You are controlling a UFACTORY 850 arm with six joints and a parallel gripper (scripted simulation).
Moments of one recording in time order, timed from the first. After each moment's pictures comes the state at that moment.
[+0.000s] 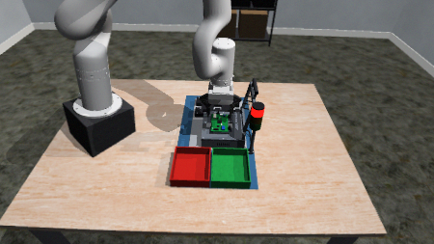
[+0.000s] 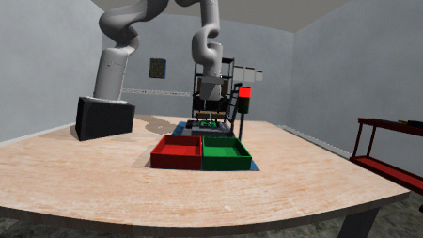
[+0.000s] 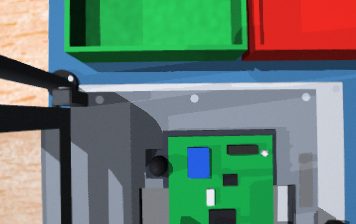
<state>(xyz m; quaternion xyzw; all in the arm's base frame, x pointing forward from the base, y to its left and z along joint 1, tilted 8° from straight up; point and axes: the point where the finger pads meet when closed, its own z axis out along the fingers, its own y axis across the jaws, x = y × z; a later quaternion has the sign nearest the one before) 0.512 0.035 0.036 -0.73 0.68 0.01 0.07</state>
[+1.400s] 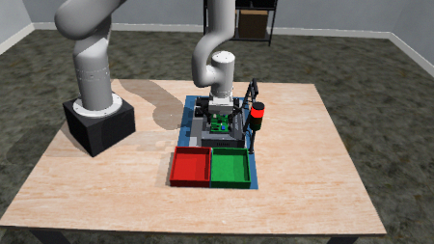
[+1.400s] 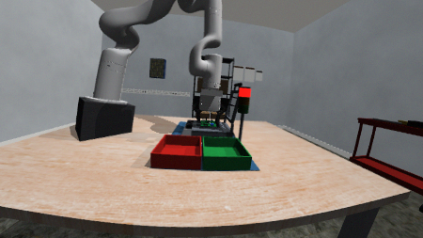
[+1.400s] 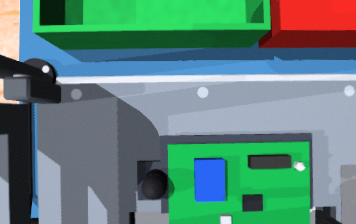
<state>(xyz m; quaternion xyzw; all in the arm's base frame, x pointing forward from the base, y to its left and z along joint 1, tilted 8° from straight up) 0.517 0.041 -0.015 -0.73 0.68 0.01 0.07</state>
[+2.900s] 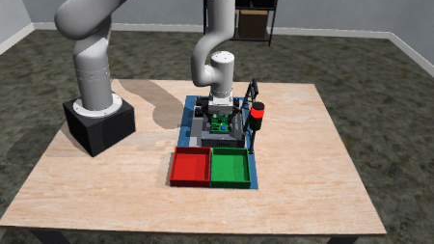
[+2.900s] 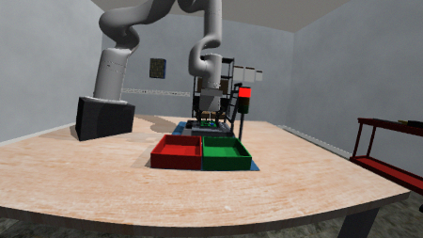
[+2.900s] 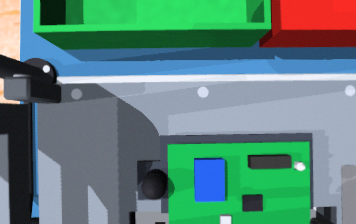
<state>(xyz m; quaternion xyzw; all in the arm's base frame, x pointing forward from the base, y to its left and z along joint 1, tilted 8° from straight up) 0.517 0.041 -0.015 -0.73 0.68 0.01 0.07</state>
